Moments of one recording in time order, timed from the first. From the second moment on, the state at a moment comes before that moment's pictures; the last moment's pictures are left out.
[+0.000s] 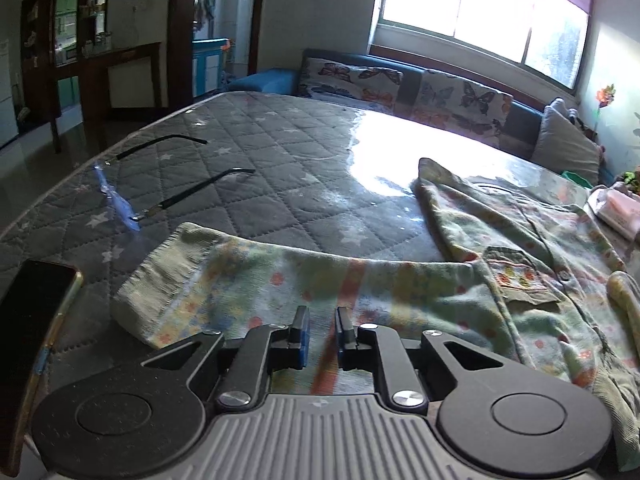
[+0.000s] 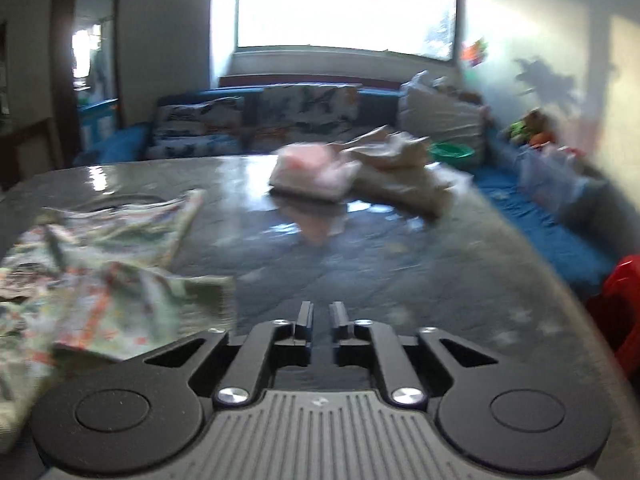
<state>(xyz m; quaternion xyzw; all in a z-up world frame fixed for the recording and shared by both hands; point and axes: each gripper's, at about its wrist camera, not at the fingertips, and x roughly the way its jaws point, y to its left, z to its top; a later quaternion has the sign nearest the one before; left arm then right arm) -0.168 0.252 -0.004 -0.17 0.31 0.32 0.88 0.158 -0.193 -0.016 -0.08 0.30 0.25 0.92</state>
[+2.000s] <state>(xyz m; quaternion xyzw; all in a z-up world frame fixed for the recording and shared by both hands) -0.186 0.304 -0.011 -0.12 0.30 0.42 0.85 0.214 -0.190 -0.044 -0.12 0.33 0.21 0.91</state>
